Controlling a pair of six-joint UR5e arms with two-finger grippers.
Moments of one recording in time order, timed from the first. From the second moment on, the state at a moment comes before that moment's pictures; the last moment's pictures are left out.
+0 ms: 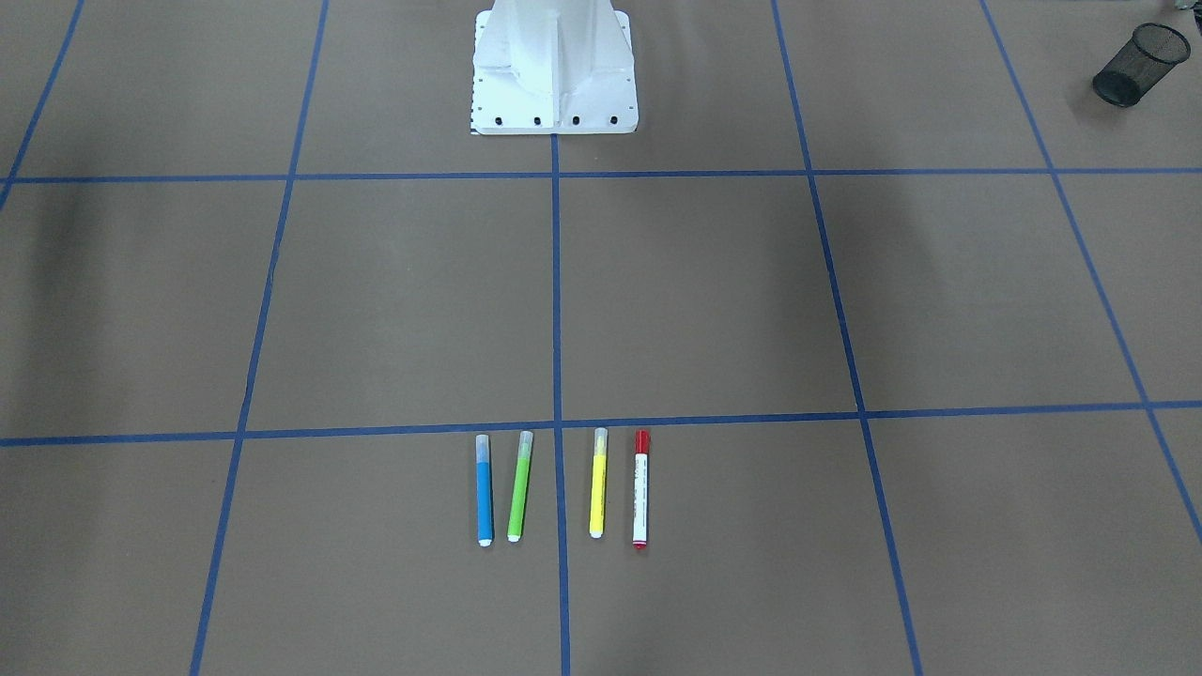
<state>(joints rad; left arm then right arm) -1.55 -1.59 -1.78 -1.67 -2.37 0.08 1.46 -1.54 1.85 -1.28 2.45 0.14</state>
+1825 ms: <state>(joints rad) -1.55 -1.58 -1.69 -1.84 -2.37 0.08 0.71 -0.66 1.24 -1.49 1.90 1.03</state>
